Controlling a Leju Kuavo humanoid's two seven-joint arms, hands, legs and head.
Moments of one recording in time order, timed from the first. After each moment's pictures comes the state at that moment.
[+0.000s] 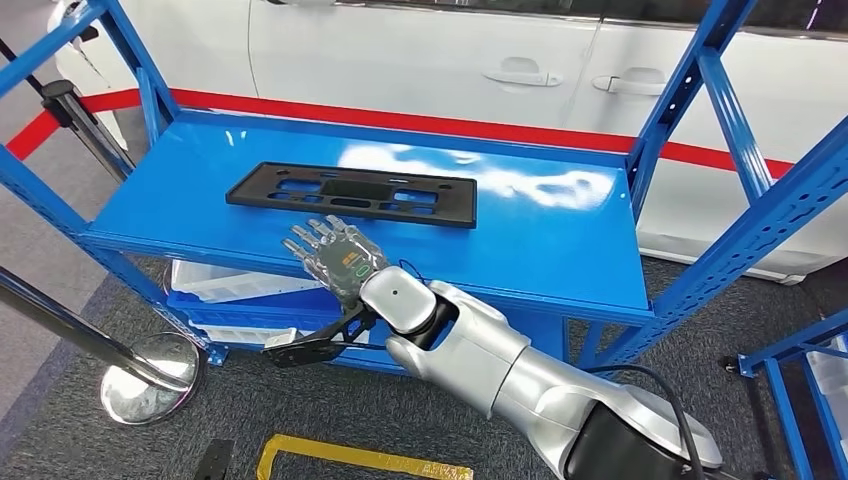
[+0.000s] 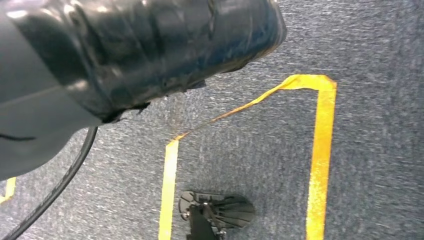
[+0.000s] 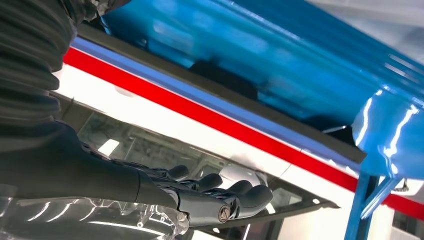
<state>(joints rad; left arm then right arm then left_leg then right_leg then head) -0.10 0.06 -0.31 -0.22 0.29 0.28 -0.21 -0.92 0.23 1.08 -0.81 0.93 0.08 0.21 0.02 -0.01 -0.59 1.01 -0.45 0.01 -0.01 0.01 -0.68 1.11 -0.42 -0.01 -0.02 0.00</state>
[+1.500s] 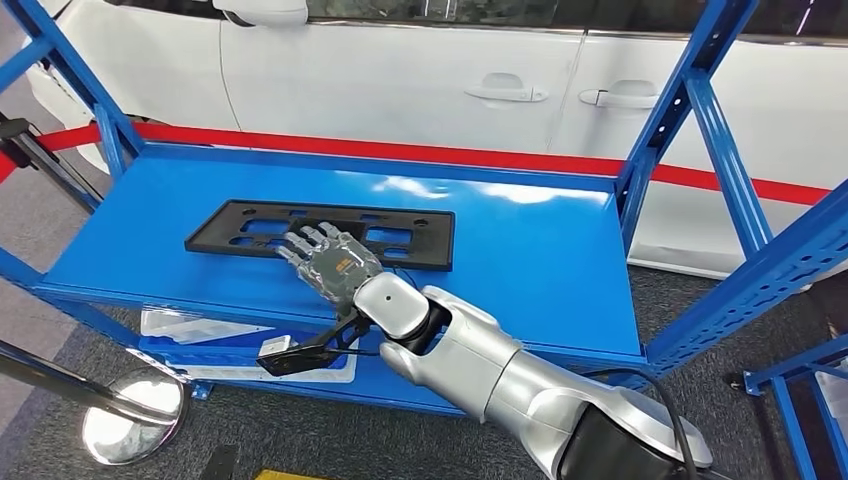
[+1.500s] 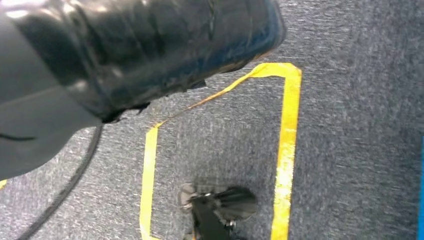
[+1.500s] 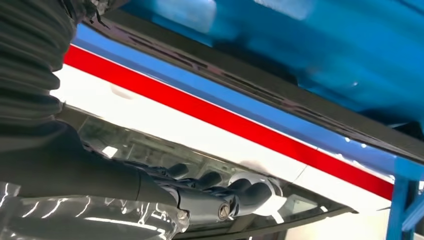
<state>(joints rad) -0.10 0.05 -0.31 -0.22 0.30 0.27 -0.21 -0.91 0.25 1.08 -0.79 0.92 0.07 0.19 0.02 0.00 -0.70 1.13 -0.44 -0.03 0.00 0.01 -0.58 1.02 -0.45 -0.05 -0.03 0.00</state>
